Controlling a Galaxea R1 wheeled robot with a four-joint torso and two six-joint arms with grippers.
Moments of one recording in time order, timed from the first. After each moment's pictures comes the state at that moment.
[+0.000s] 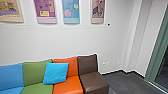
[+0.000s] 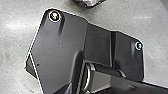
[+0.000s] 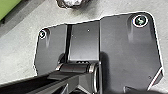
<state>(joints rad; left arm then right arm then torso) 1.54 3.04 -2.68 -0.14 -0.07 -0.05 -1.56 3.06 -2.68 0.05 0.06 0.07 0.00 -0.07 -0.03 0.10</state>
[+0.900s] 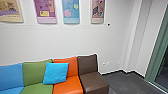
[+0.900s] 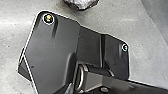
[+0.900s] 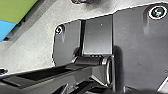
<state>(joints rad) 1.53 2.79 -2.32 -0.14 -0.08 -0.05 -1.56 2.83 -2.28 0.05 0.03 0.07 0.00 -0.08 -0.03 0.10</state>
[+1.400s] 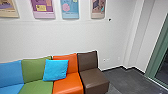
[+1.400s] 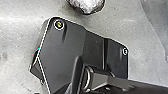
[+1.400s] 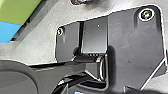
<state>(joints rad) 1.48 2.56 -2.05 -0.18 -0.08 -0.05 -1.53 2.60 -2.02 0.06 0.03 0.08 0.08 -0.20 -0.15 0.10</state>
